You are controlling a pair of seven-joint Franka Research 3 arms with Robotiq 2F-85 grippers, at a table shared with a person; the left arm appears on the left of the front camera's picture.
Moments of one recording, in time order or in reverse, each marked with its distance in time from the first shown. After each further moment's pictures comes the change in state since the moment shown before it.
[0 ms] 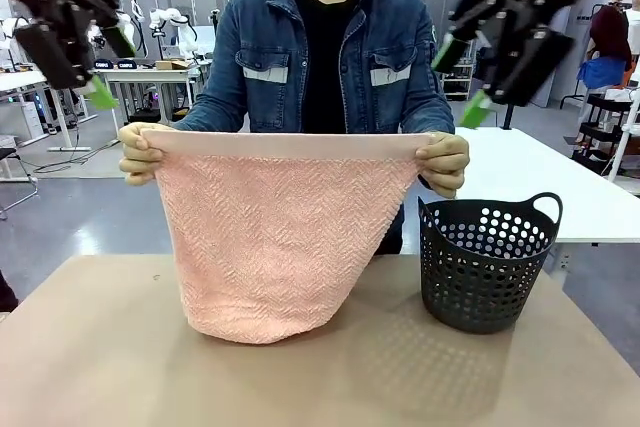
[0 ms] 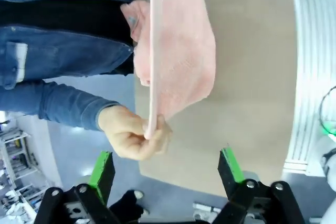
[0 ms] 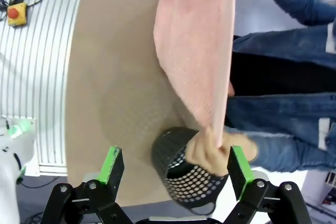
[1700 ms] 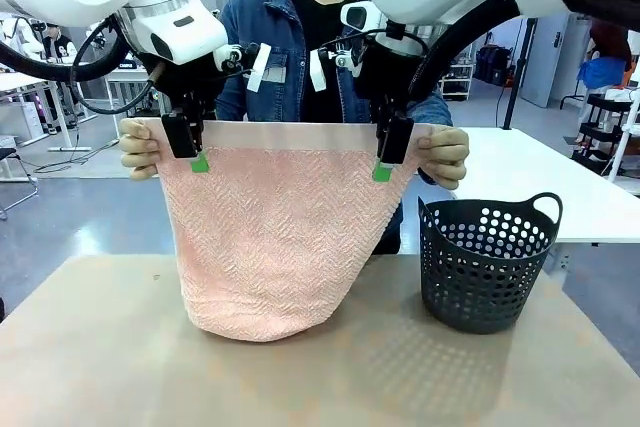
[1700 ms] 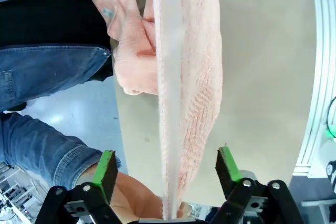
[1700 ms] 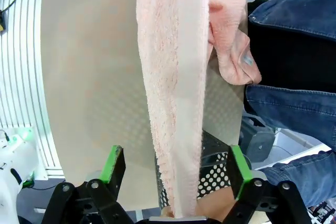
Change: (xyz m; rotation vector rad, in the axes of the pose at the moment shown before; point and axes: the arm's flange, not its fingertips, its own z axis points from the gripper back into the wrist) left arm 0.047 0.046 -0.155 -0.143 0.112 -0.014; right arm 0.014 -0.095 -0.168 0.166 0.193 -0.156
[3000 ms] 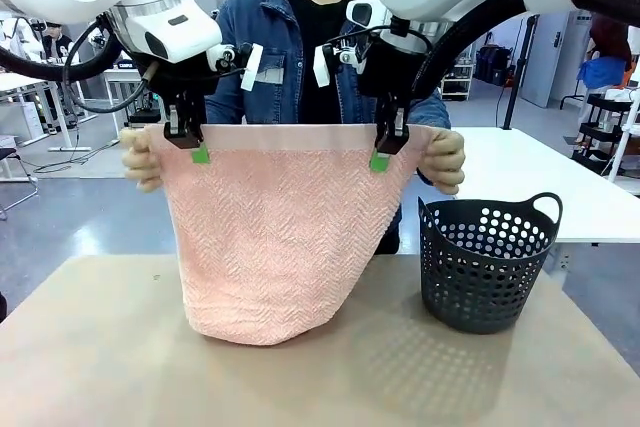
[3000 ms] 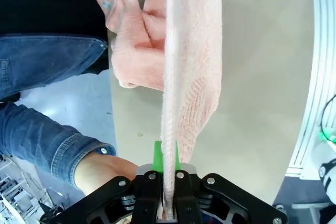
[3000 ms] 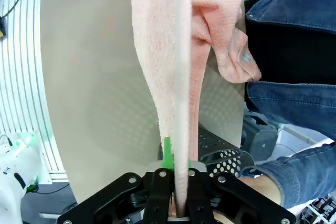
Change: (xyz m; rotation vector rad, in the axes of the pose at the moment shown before) left arm -0.010 -0.002 0.001 -0.017 0.011 0.052; right arm -0.006 0.000 0.001 0.004 -0.012 -0.037
